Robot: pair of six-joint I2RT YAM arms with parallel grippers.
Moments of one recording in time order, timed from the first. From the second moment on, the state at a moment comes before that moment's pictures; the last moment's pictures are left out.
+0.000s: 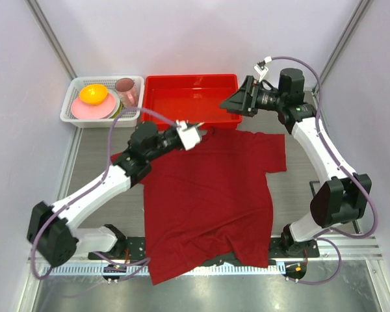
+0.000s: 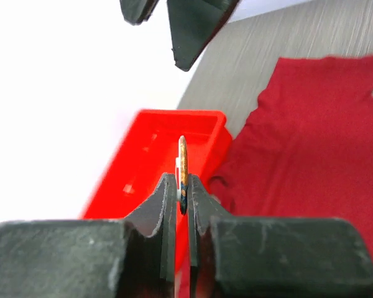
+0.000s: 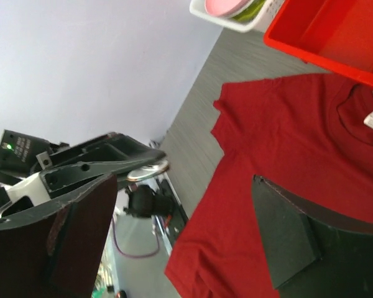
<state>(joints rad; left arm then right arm) -0.66 1.29 1.00 0.24 0.32 0.53 0.18 1.55 1.43 -0.14 -0.95 0.73</state>
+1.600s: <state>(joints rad) -0.77 1.06 0.63 0.41 0.37 1.66 0.42 1.58 1.29 -0.17 -1.24 0.68</state>
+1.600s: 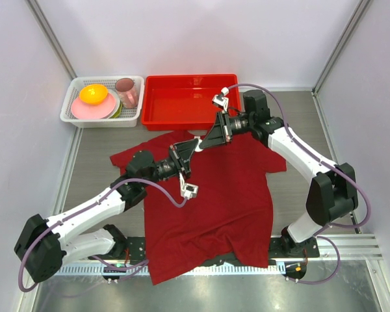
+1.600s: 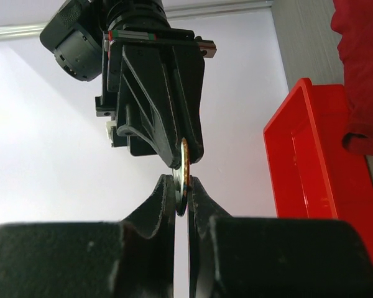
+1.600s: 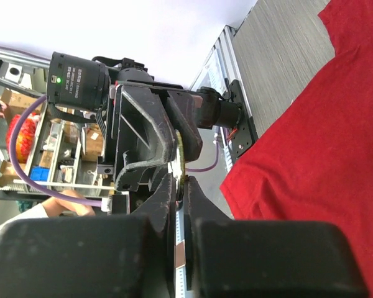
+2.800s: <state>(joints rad) -0.45 1.21 1.23 -0.47 0.89 0.05 0.48 1.51 1.61 -1.00 -0.93 -0.36</state>
